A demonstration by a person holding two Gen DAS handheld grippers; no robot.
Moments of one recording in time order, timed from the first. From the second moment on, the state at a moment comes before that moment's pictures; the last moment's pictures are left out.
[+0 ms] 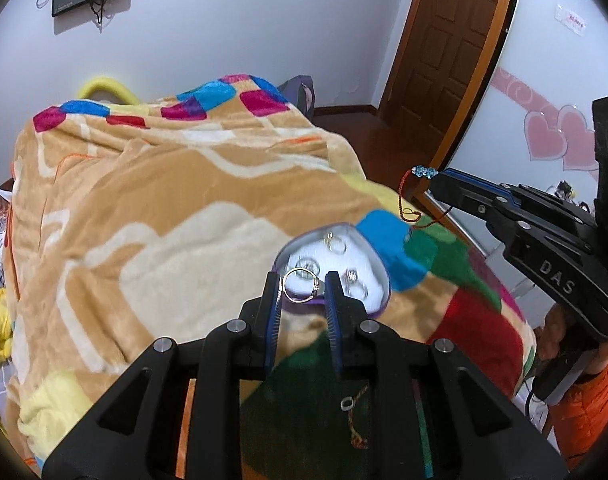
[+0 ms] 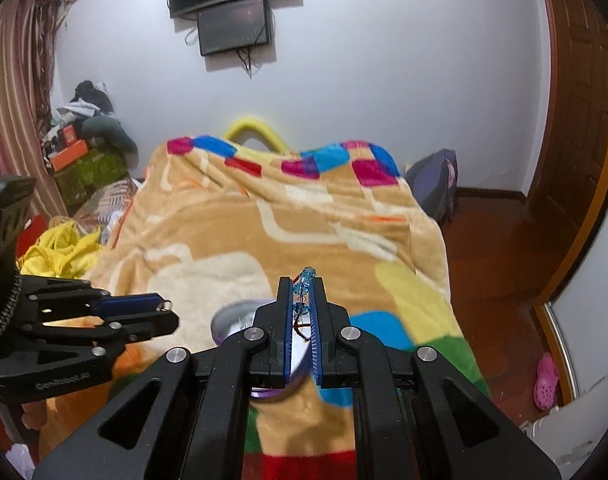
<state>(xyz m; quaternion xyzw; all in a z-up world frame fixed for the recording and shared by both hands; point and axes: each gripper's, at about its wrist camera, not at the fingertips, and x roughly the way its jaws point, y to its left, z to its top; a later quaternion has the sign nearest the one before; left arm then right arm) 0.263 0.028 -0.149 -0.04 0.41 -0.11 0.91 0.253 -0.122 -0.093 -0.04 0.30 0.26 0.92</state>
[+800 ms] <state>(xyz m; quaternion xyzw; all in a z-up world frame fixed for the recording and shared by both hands) 0.305 0.021 -0.173 -0.04 0.42 -0.13 0.90 0.276 -0.105 -0.105 -0.04 0.30 0.29 0.91</state>
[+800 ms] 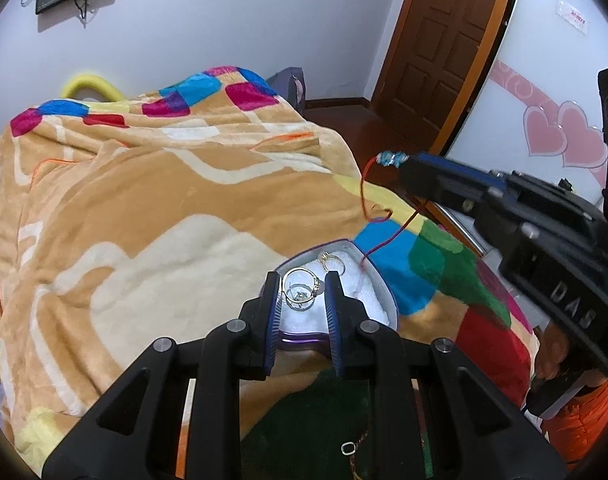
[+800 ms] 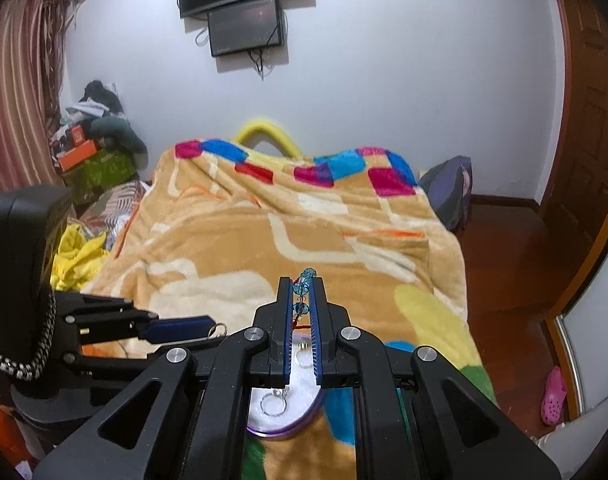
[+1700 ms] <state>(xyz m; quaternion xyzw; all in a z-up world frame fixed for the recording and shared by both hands) 0.309 0.012 -0.192 -0.03 0.45 -0.14 0.88 0.287 -0.107 -0.153 -0.05 0.41 0.31 0.86</state>
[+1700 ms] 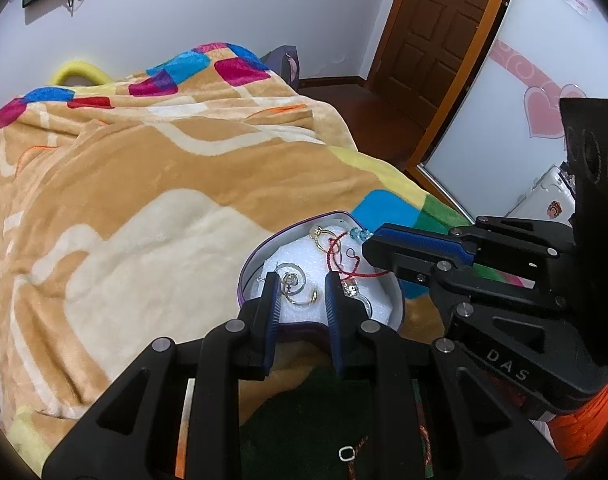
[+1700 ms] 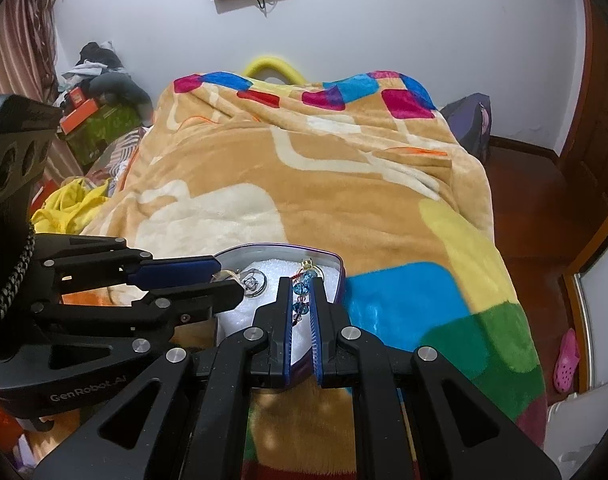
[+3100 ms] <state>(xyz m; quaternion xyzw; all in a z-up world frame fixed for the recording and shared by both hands) 0.203 0.041 -0.206 -0.01 0.50 -0.10 0.86 0.203 -0.096 -0.195 -0.10 0.44 0.32 0.83</state>
